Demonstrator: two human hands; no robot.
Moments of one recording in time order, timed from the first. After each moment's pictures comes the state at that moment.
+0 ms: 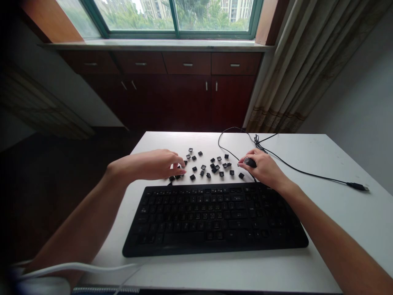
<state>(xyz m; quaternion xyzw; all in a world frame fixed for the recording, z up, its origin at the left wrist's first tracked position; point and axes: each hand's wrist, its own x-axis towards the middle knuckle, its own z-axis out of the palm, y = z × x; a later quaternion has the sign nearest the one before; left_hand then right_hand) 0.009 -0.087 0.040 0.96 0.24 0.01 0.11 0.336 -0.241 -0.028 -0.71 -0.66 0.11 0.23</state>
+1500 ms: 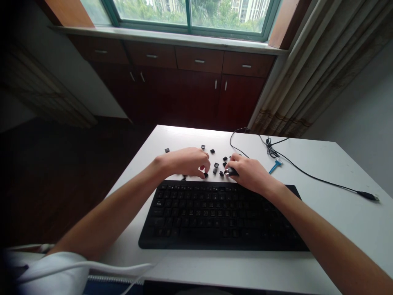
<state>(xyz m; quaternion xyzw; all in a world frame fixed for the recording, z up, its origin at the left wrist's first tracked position) 0.040 -0.076 0.014 0.98 0.11 -0.12 0.14 0.255 -0.213 -0.015 -0.62 -0.78 0.07 0.06</state>
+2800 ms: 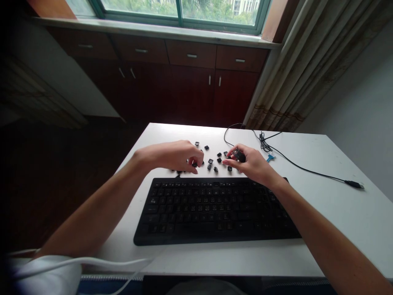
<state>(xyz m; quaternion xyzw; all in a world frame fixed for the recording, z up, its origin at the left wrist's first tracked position) 0.024 -0.072 0.033 0.97 0.10 -0.08 0.20 0.263 -0.227 0.005 -0.69 -0.59 0.30 0.31</state>
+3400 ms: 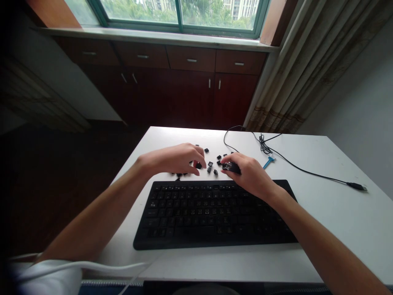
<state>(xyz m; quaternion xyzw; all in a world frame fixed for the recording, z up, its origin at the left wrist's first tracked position) 0.031 -0.077 0.032 0.98 0.09 -0.04 0.19 0.248 -0.240 0.000 -0.62 -0.72 0.12 0.28</state>
